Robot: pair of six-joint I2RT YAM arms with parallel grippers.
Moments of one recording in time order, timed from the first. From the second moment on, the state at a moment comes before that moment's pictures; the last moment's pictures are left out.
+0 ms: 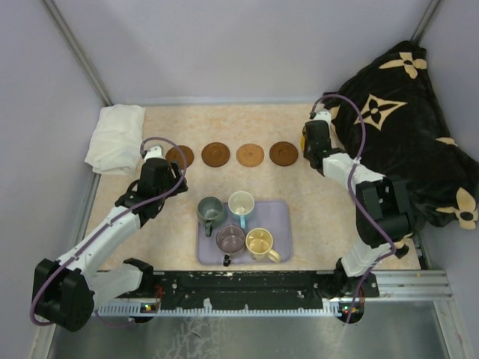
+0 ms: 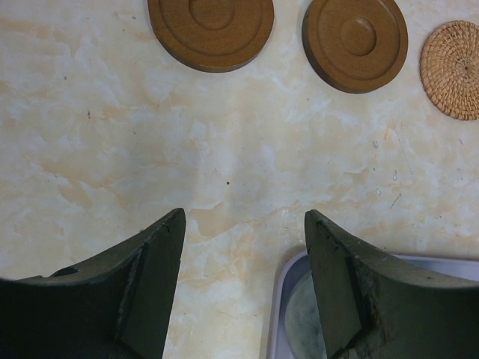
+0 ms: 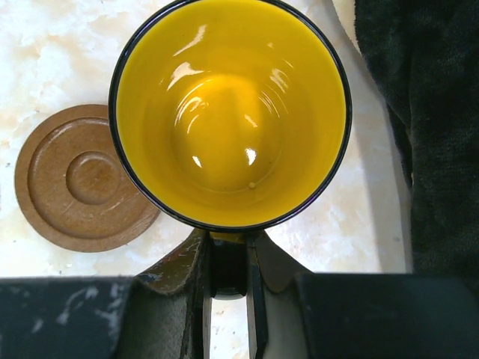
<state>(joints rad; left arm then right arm) -0.39 1.06 0.67 -0.24 -0.31 -0.49 0.27 1.65 1.06 -0.06 0.38 0.18</state>
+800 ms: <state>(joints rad) -0.39 1.06 0.67 -0.24 -0.31 -0.49 0.21 1.72 1.06 -0.01 0.31 0.13</state>
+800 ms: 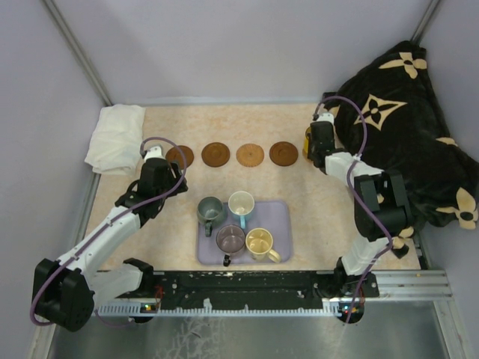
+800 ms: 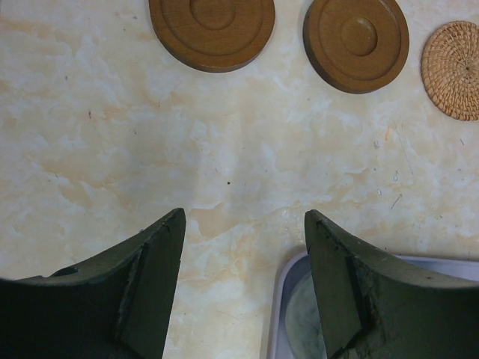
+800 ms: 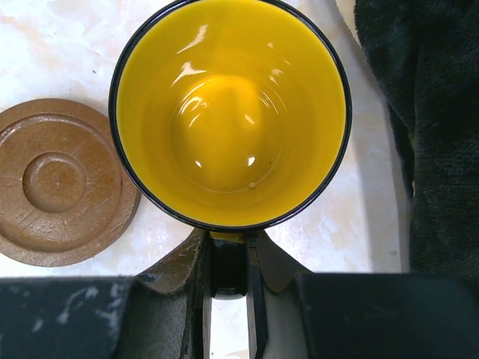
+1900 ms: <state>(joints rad) -0.39 1.08 0.67 -0.24 -0.31 -0.49 0.21 1.73 1.03 0.02 0.33 0.14</state>
